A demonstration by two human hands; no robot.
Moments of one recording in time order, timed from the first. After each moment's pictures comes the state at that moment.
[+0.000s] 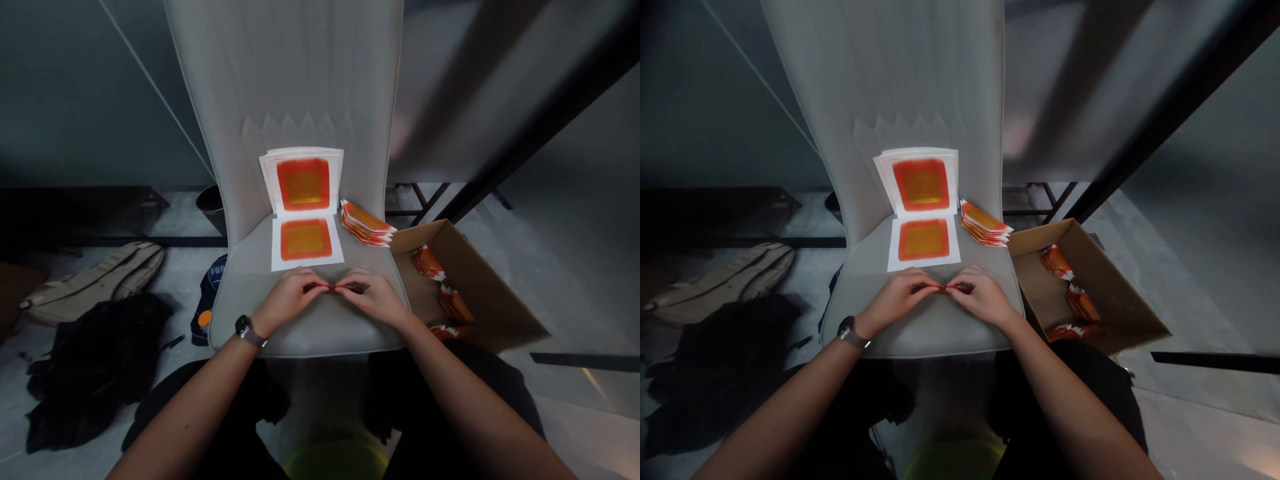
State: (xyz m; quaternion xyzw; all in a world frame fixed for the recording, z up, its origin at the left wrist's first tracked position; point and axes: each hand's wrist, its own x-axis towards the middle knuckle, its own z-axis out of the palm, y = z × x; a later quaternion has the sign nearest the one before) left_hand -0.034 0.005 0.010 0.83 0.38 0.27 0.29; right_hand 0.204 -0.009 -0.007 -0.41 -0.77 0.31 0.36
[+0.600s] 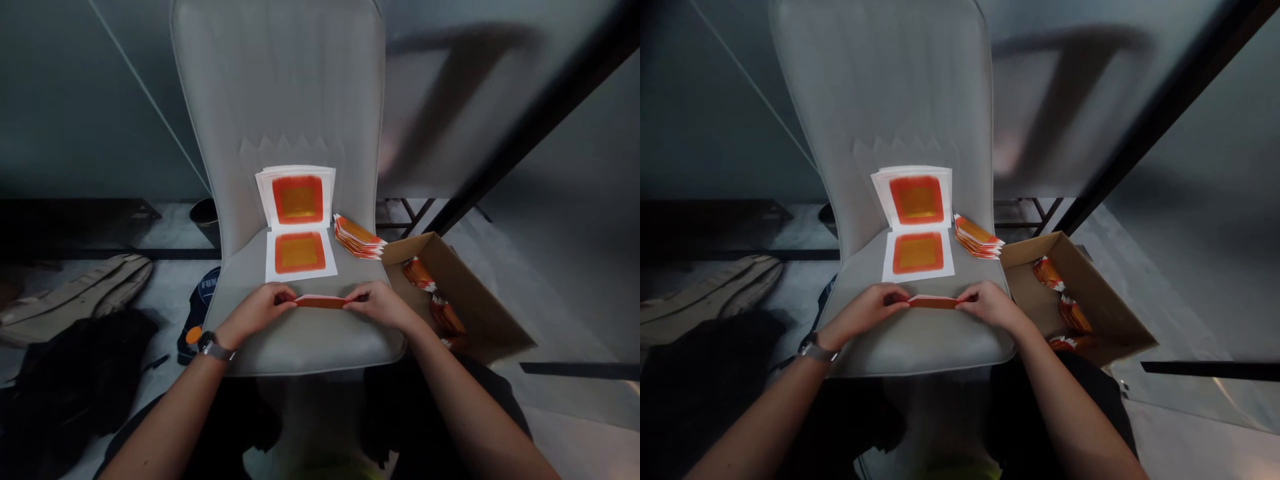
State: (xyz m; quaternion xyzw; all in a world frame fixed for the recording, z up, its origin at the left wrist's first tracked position) left_hand -0.080 0.017 0.008 0.77 0.47 0.18 0.38; right_hand 0.231 0.005 -0.008 -0.51 -0.68 0.47 0.23
